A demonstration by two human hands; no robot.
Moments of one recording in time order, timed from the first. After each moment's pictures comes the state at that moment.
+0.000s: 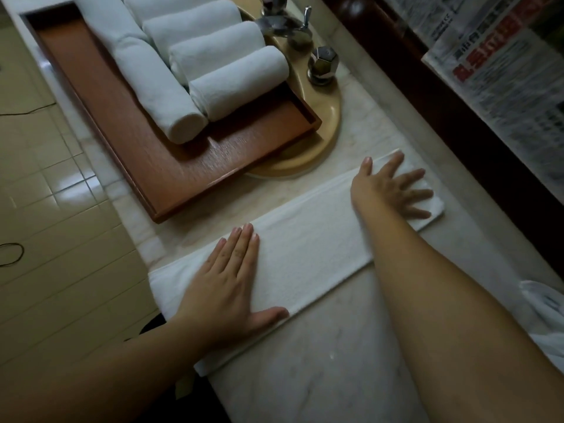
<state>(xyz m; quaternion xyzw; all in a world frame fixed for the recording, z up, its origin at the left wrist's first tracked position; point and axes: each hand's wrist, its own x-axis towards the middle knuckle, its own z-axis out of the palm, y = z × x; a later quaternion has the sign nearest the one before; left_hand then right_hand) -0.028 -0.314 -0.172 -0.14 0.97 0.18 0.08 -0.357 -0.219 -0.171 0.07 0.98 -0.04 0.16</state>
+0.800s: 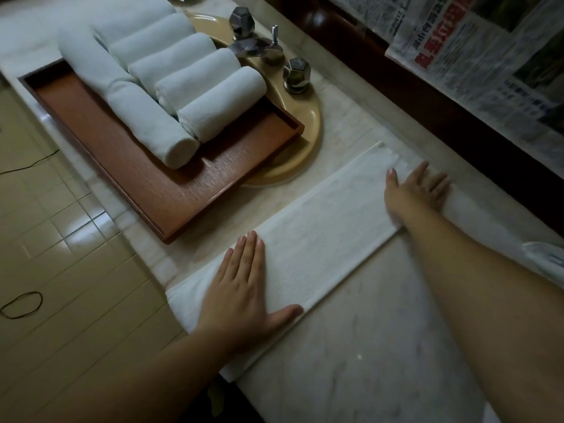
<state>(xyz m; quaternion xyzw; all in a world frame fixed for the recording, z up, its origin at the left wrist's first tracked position) -0.027 -0.312 -0.164 -0.15 0.97 0.19 0.09 -0.372 -0.129 -0.173 0.07 0.98 -0.07 0.15</state>
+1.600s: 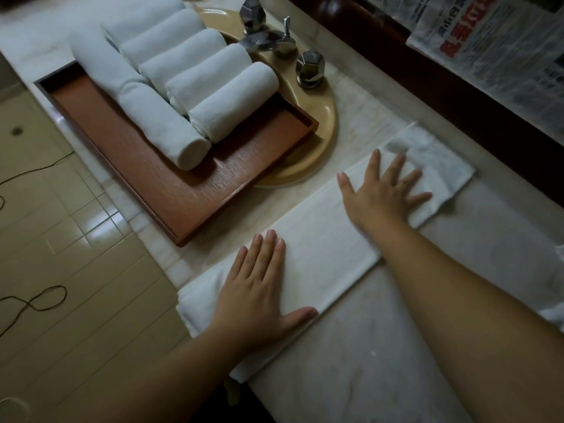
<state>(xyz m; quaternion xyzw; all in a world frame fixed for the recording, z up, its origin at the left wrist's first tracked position) -0.035 -0.319 -0.167 -0.12 0.97 0.17 0.09 -0.311 -0.200 -0.173 -0.09 0.99 -0.02 0.14</state>
